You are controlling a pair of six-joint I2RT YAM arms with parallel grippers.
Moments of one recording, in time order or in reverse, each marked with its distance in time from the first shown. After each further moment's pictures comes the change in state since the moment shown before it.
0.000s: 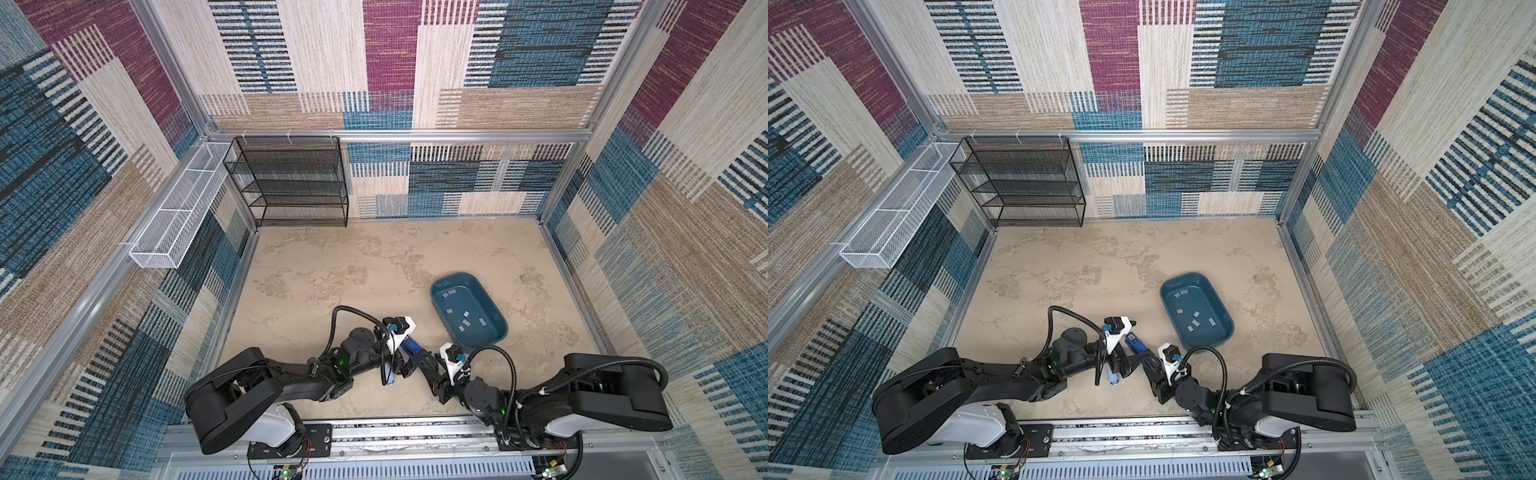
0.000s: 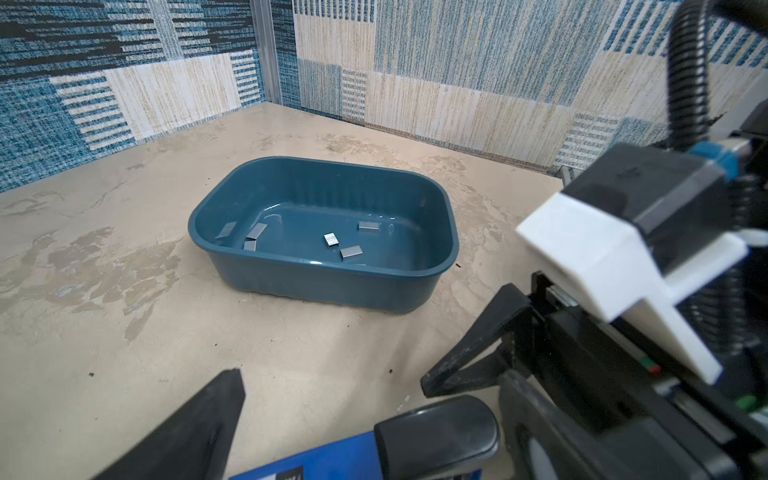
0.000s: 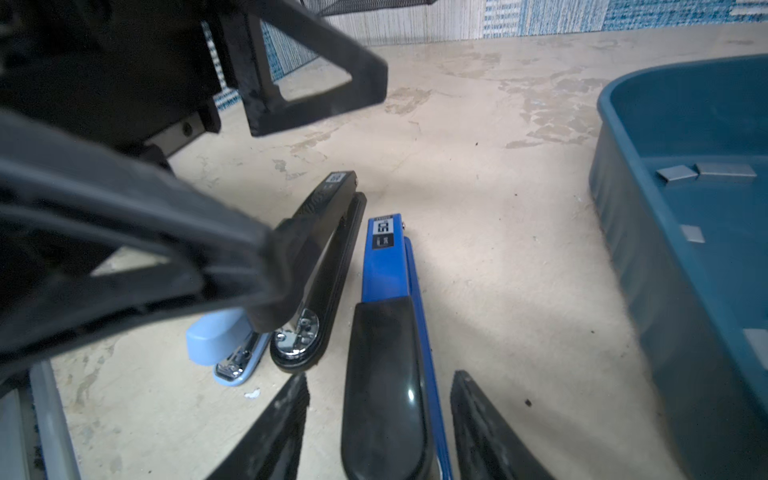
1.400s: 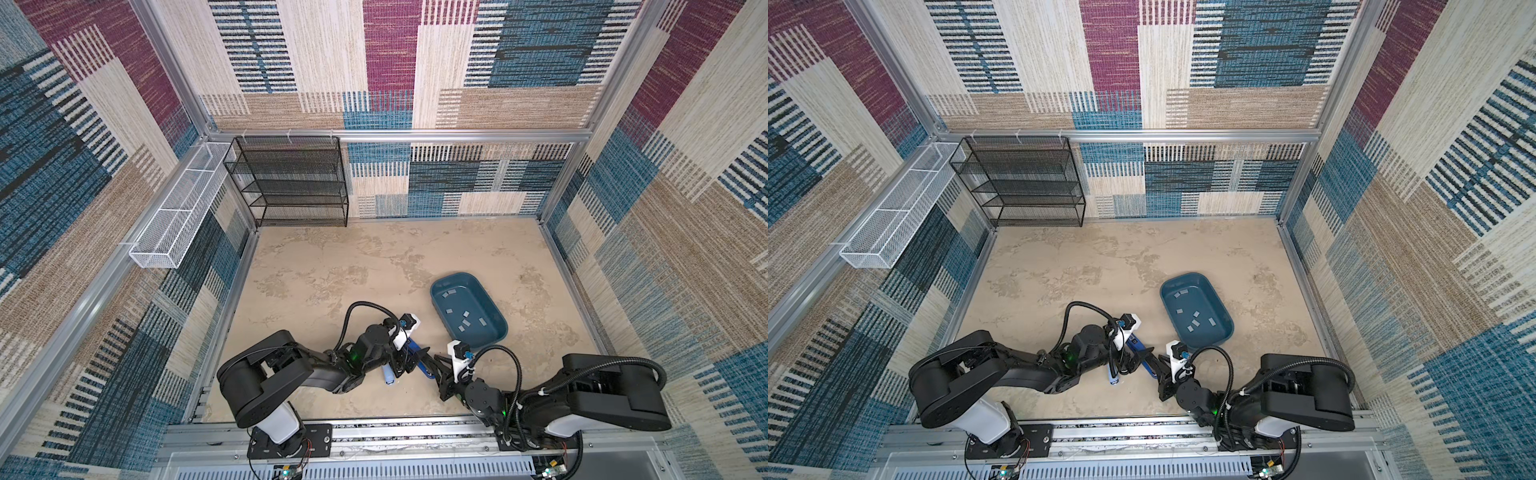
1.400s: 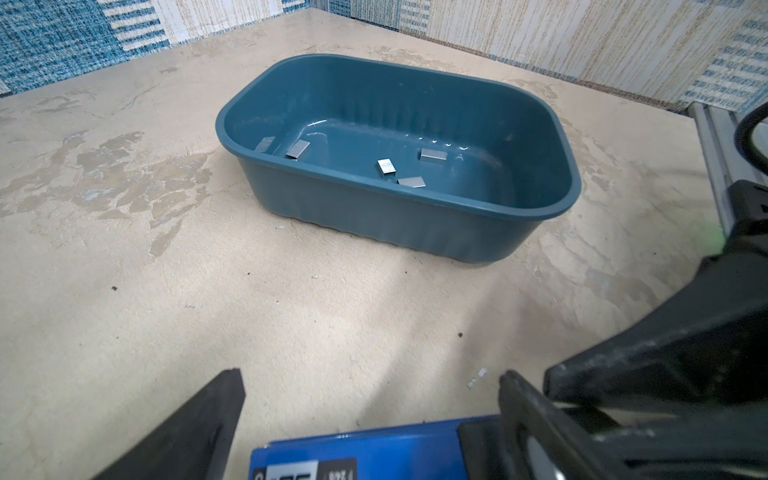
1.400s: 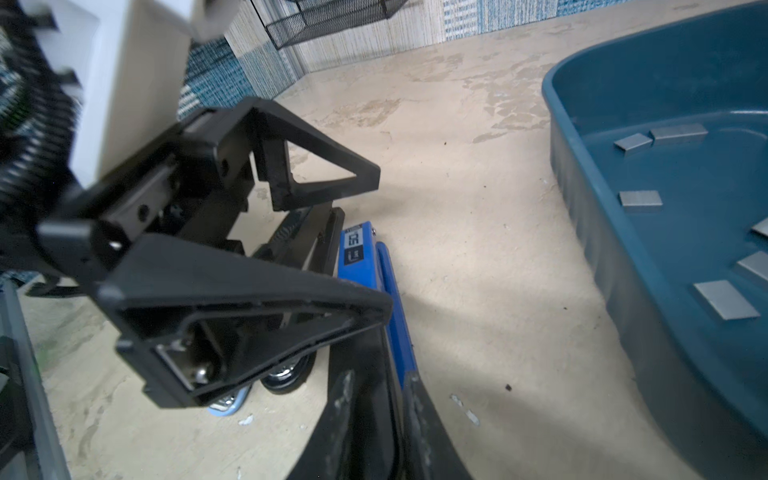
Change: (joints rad) left arm -0.007 0.194 0.076 -0.055 -0.147 -0.009; right arm 0.001 0.081 -0.002 0.031 0.072 0.140
